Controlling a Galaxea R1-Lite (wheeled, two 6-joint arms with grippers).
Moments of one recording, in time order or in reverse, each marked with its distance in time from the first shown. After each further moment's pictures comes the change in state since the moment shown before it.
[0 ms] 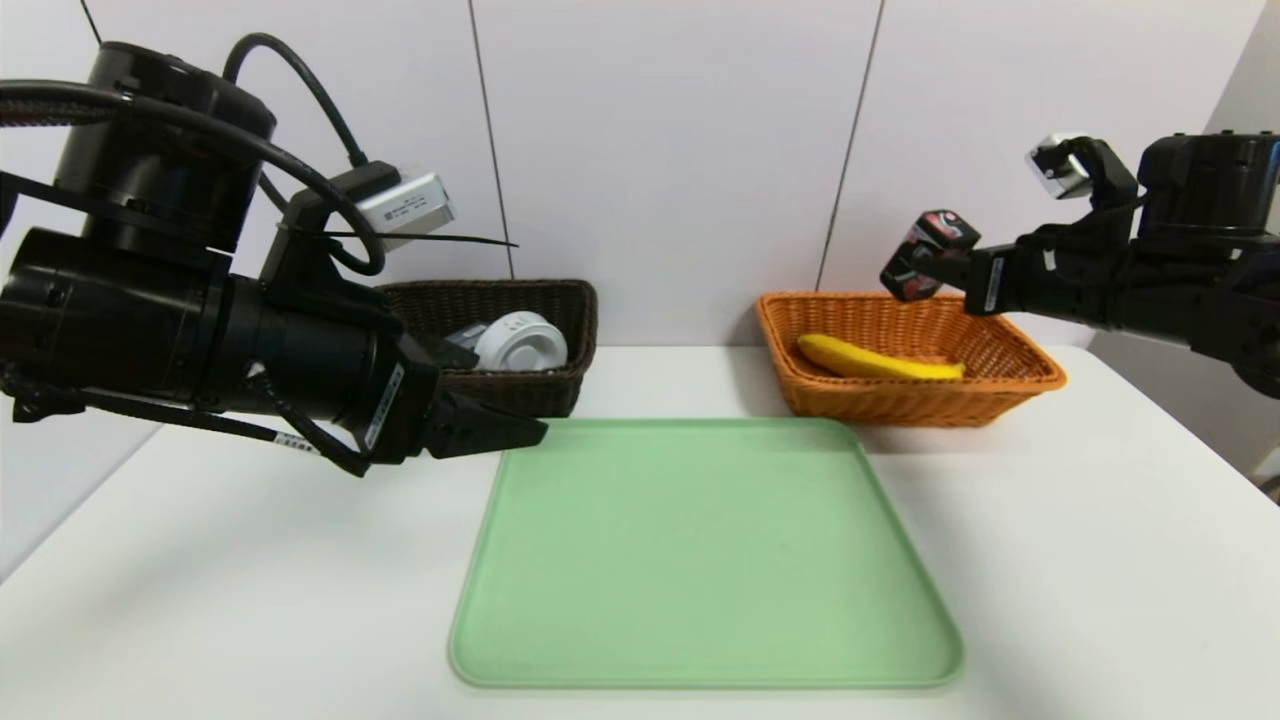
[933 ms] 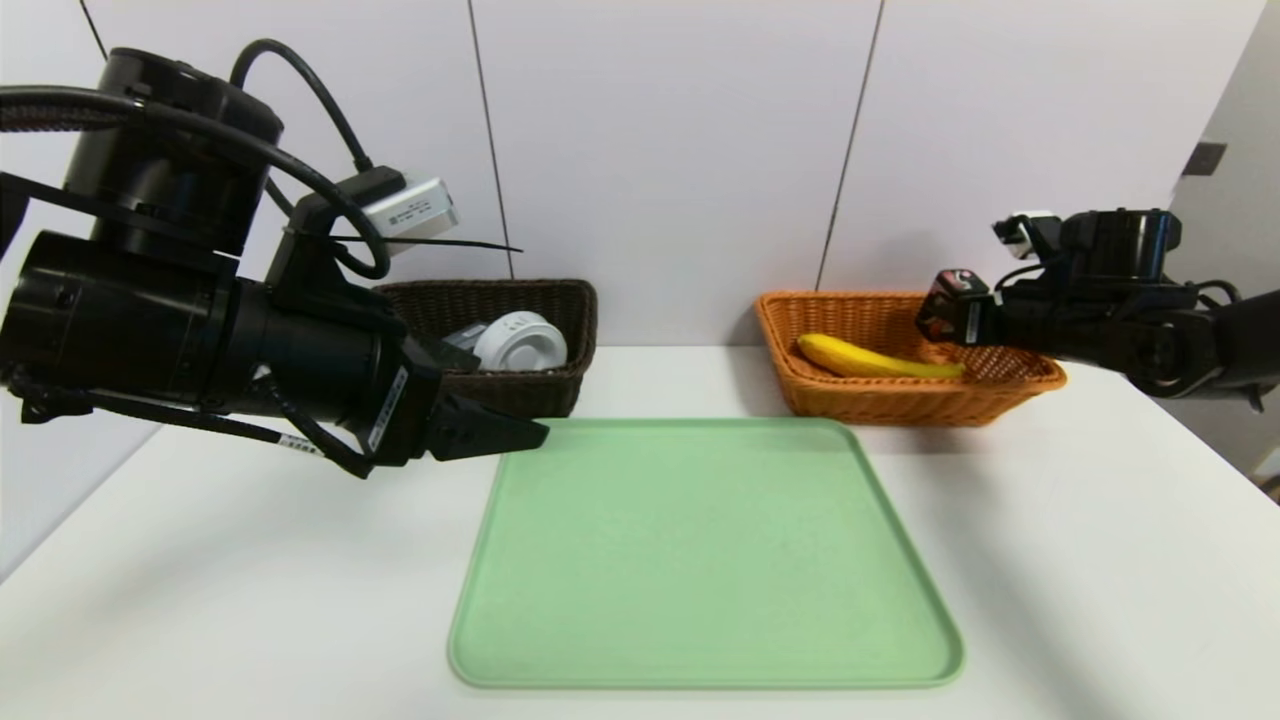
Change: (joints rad) left arm 0.000 0.006 0.001 0.000 0.000 0.001; right arm -0.109 0.295 -0.154 -0.009 -0.185 -0.013
